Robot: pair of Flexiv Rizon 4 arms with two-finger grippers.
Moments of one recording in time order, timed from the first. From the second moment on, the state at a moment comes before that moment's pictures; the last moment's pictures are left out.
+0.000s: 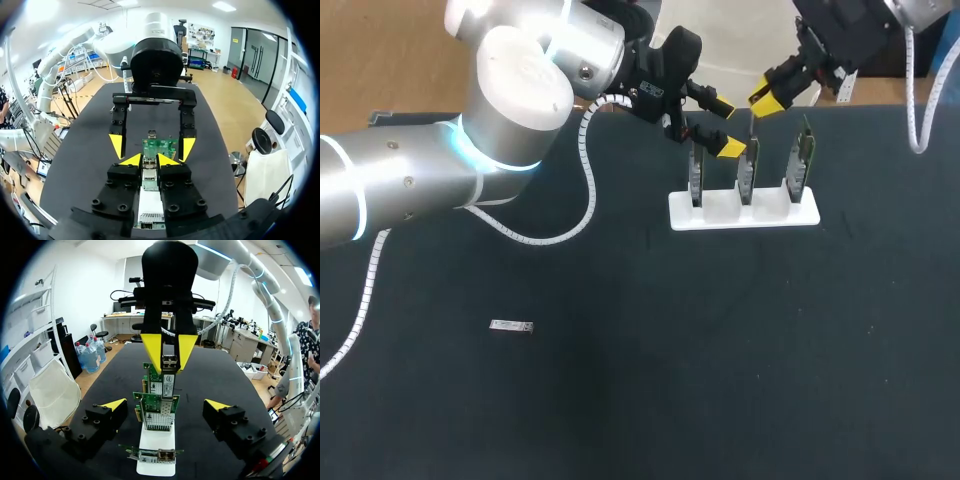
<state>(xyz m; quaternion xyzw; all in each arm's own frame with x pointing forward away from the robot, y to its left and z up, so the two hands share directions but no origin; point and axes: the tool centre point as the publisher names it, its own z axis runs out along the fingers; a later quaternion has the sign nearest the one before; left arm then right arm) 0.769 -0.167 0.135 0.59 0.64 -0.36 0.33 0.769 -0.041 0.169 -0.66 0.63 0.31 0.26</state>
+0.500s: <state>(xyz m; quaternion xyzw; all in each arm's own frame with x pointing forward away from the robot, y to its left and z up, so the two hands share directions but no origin) 0.769 -0.167 0.135 0.59 0.64 -0.36 0.33 0.769 -0.041 0.165 -0.66 0.64 0.31 0.26</state>
